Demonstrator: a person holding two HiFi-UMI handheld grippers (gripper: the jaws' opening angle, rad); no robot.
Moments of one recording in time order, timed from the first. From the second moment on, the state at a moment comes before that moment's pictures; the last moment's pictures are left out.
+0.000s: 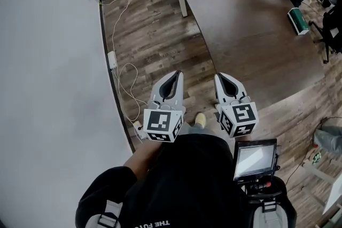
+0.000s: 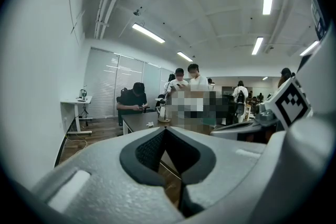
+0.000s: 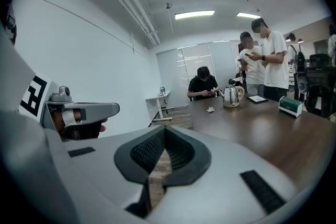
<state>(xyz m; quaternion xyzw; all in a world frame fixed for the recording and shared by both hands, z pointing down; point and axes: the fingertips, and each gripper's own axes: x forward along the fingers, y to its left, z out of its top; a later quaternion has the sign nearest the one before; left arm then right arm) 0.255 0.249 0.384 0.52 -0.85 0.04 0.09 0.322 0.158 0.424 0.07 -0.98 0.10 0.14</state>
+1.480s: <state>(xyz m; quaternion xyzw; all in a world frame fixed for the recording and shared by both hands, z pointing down) 0.199 0.238 0.393 0.50 -0.86 0.03 0.11 0.255 0.150 0.434 0.04 -0.98 0.11 0.16</state>
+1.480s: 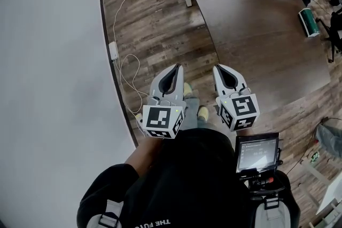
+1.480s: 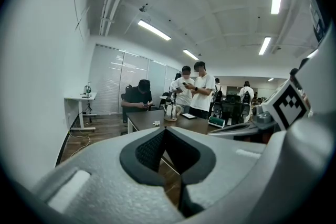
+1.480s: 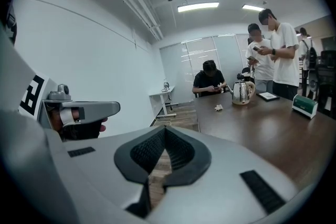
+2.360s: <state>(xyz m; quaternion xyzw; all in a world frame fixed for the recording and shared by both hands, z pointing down) 0.069 0.189 0.388 0.51 -0.85 0.01 0.12 0.138 0.096 0.424 0.07 -0.98 0.10 0.17</state>
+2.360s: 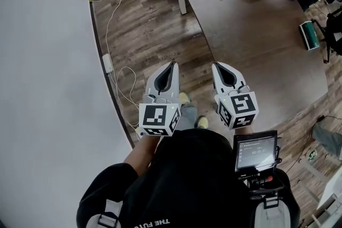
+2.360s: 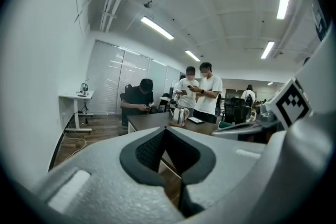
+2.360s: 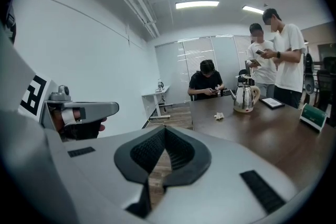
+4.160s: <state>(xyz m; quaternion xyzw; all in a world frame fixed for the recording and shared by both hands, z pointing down) -0.068 0.182 0.372 0.50 -0.86 -0.01 0.09 0.004 0.069 0.402 0.09 -0.98 0.06 0.16</state>
